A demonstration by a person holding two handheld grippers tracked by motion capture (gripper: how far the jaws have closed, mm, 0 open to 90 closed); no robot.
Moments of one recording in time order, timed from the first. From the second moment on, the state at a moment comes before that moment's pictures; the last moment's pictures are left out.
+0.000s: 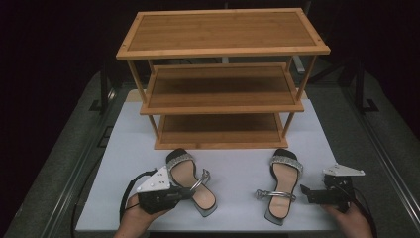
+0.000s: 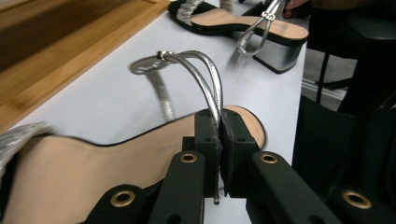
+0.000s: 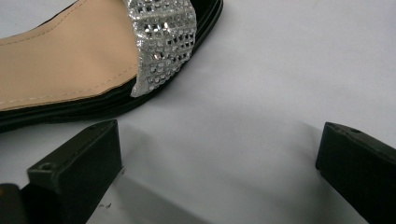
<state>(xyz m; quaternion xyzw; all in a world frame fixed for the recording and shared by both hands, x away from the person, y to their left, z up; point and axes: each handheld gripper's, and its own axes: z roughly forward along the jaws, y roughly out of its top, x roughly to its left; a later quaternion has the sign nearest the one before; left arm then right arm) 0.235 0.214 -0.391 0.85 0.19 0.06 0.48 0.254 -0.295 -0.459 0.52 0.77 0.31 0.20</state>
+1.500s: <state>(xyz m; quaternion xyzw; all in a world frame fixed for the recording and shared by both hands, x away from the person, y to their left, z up) 0.237 0.384 -0.393 0.76 0.42 0.21 0.46 0.254 -0.295 -0.459 0.52 0.77 0.31 0.20</state>
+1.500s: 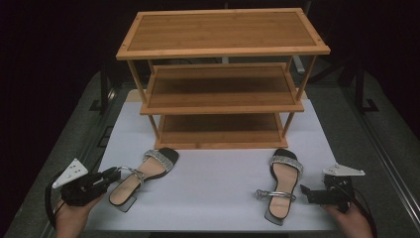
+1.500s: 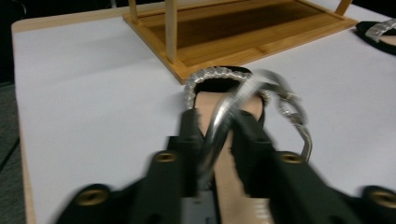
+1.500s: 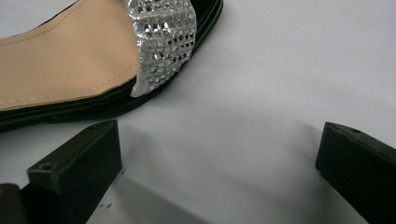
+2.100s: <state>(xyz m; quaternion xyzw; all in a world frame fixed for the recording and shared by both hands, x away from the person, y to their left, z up) 0.224 0.377 -0.431 0.80 0.41 0.13 0.43 0.254 -0.295 -0.459 0.52 0.77 0.31 0.20</state>
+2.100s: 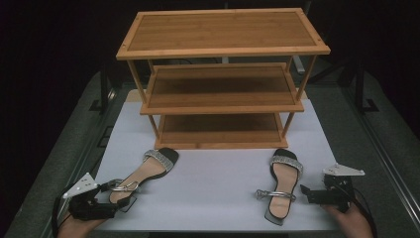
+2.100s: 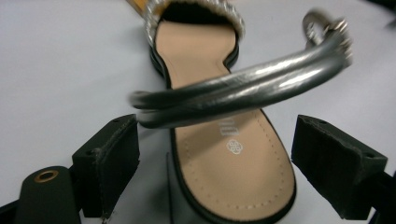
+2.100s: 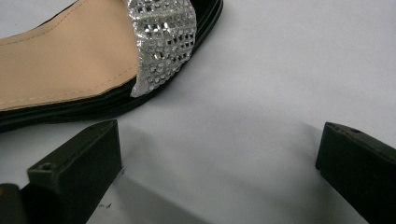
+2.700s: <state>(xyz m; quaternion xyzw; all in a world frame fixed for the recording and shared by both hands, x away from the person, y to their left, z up) 0.241 0.358 -0.443 0.81 0.40 0.15 0.40 0.254 -0.295 -0.459 0.52 0.77 0.31 0.20</state>
